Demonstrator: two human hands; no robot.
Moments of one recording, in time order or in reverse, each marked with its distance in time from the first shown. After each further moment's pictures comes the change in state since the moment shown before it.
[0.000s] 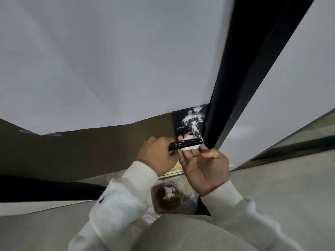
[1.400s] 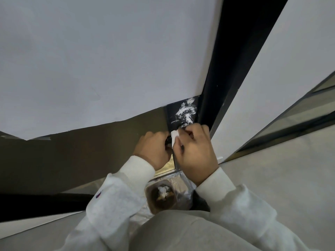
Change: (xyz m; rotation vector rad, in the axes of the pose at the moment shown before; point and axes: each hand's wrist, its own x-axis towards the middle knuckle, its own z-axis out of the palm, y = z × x) left_hand 0.001 -0.011 0.000 -0.012 -0.046 0.079; right_hand -0.010 0.017 0.009 -2.301 0.127 -1.182
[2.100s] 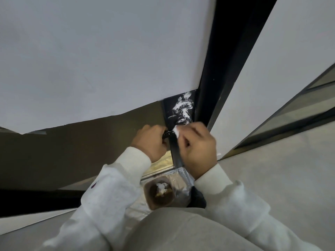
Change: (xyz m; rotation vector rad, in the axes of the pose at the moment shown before) left_hand 0.004 0.002 -0.004 0.023 -0.067 -0.050; right_hand -0.010 0.012 -0.001 0.245 0.171 0.071
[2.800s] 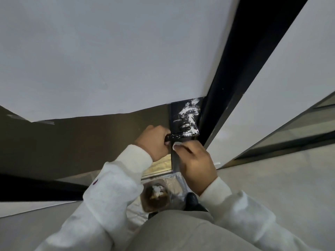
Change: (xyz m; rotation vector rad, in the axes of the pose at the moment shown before) left_hand 0.000 0.000 -0.004 -0.085 -0.049 -0.006; right_hand -0.020 0.009 -0.006 -0.107 -0.302 -0.219
